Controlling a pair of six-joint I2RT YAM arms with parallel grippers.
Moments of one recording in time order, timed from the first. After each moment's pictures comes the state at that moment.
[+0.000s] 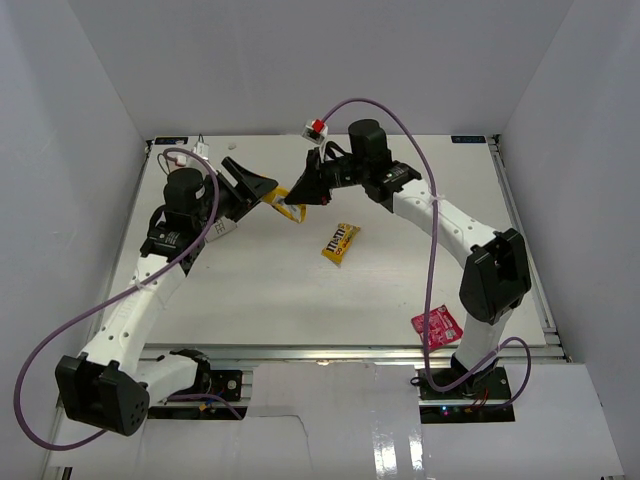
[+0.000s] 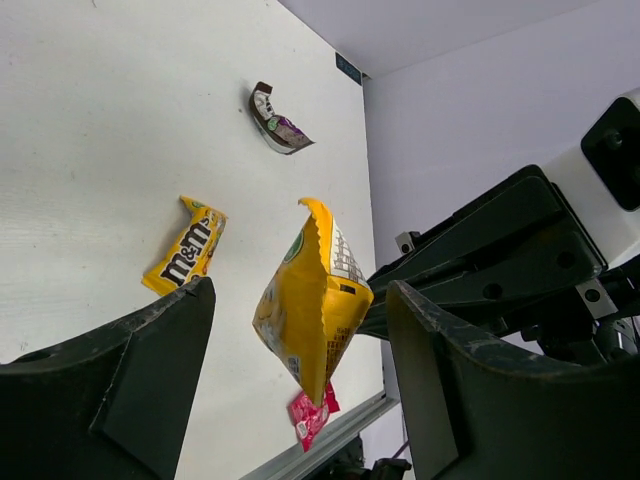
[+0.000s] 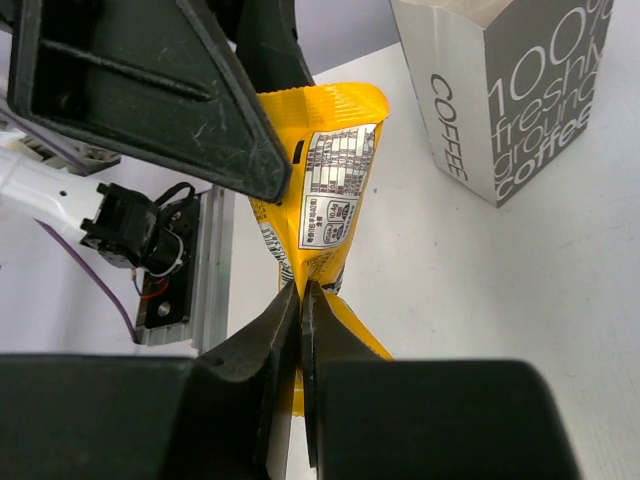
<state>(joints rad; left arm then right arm) -0.26 1.11 1.02 -0.18 0.29 -0.93 0.64 1.81 1.63 -0.11 -0.96 0.12</state>
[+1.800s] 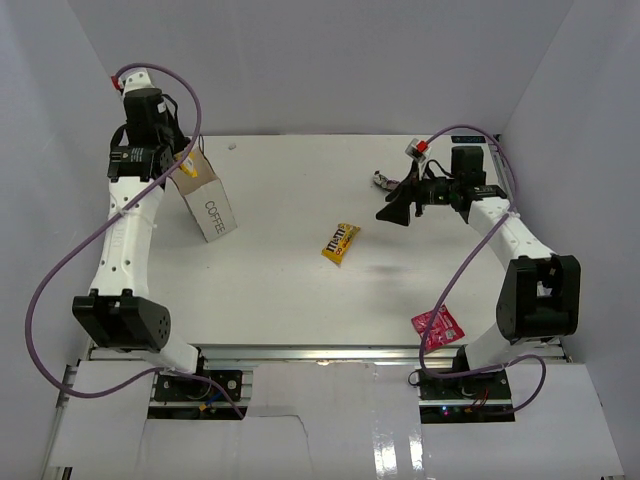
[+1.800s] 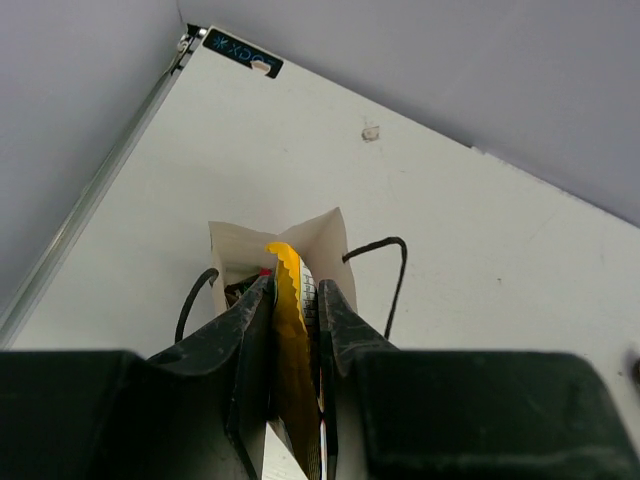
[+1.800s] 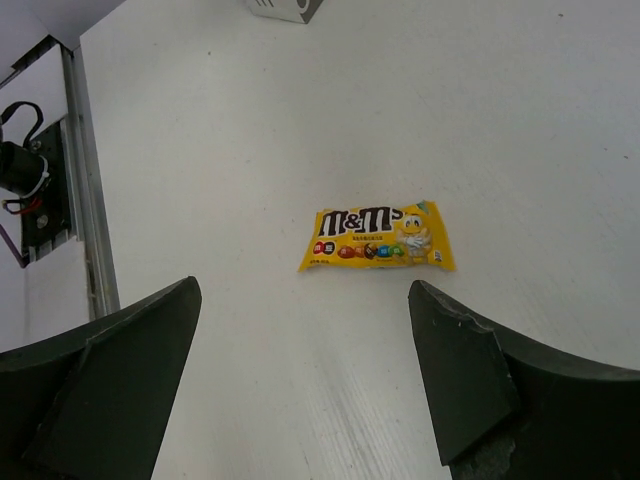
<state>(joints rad) -0.02 1.51 1.78 -0.65 -0.29 -0.32 0.12 1.57 1.19 -0.28 -1.11 -0.25</state>
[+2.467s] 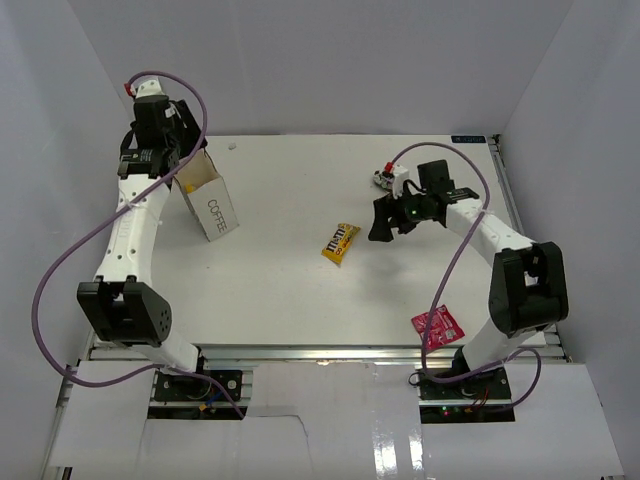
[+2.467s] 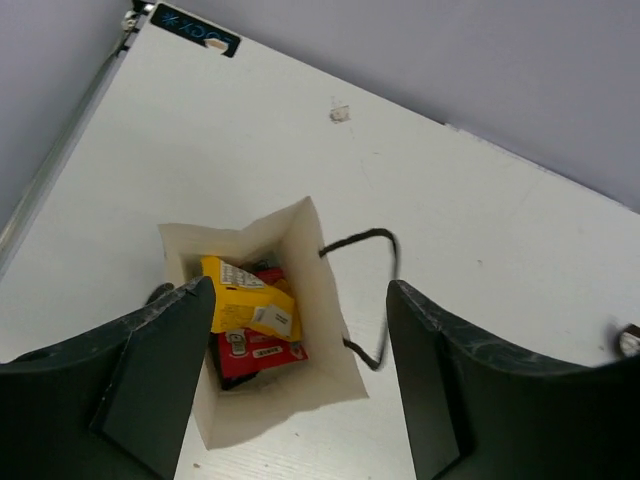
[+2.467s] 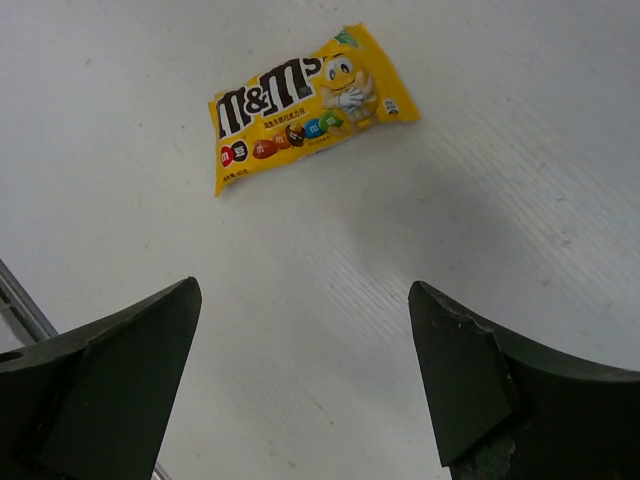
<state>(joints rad) -0.01 1.58 1.69 -0.55 -0.23 -0.32 0.25 1.63 1.18 -0.47 -0.65 -0.24</state>
